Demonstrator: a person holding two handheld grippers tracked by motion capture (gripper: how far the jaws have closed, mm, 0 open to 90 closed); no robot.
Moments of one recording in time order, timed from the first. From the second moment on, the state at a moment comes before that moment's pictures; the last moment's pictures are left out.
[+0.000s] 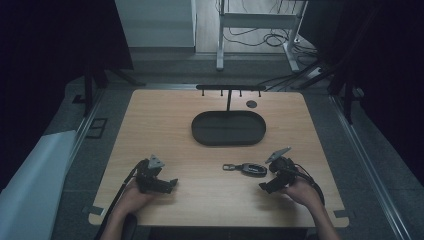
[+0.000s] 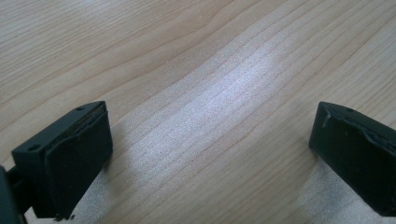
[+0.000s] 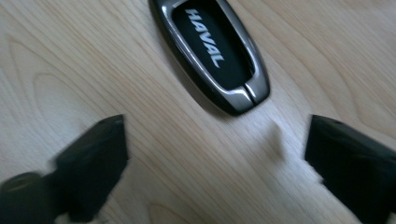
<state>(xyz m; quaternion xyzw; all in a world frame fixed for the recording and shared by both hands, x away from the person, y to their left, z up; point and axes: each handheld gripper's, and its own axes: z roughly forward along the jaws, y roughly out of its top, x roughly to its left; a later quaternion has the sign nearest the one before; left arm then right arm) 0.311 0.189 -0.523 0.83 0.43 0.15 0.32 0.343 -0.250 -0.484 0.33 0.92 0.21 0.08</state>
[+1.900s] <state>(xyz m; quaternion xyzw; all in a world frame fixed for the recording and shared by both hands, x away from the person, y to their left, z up) 0.311 0.189 -0.523 0.83 0.43 0.15 0.32 0.407 -0.175 -0.456 0.24 0.97 0.05 0.01</state>
